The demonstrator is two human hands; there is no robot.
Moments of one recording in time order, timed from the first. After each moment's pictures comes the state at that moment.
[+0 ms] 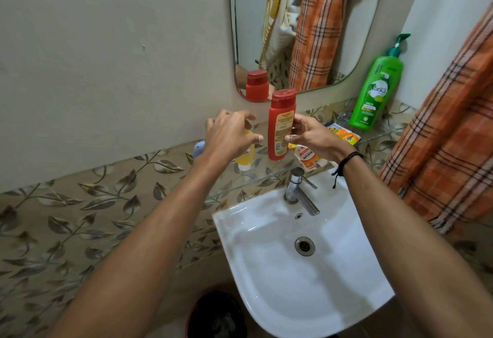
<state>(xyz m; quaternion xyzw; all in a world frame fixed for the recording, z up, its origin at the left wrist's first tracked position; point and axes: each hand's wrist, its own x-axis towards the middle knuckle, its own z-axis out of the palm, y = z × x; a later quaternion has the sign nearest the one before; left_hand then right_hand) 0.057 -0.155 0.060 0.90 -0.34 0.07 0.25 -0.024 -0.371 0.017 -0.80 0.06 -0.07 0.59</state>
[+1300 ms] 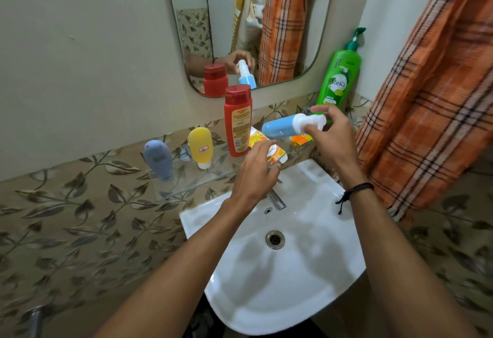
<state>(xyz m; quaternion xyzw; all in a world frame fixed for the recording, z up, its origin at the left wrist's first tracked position) -0.033 -0.247 -0.043 0.79 -0.43 0.03 0.44 -0.121 -0.408 0.017 -0.78 0.26 -0.40 0.40</state>
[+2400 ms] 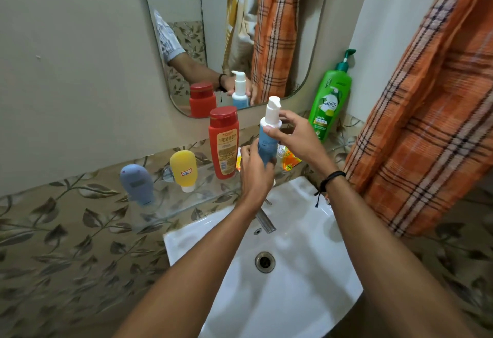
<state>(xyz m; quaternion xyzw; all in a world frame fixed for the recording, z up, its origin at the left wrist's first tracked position) -0.012 -0.326 -0.033 0.80 -0.27 -0.03 0.54 -0.051 -0.443 0.027 -0.82 0.13 -0.29 0.47</state>
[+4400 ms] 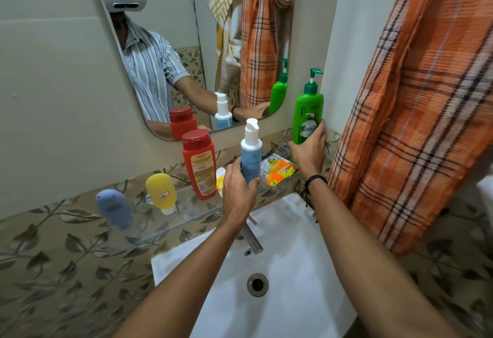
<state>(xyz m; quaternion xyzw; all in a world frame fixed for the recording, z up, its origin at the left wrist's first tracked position) -0.019 -0.335 -0.027 0.83 -0.25 0.01 0.50 -0.045 -0.527 -0.002 -0.74 0.43 -0.40 0.34</state>
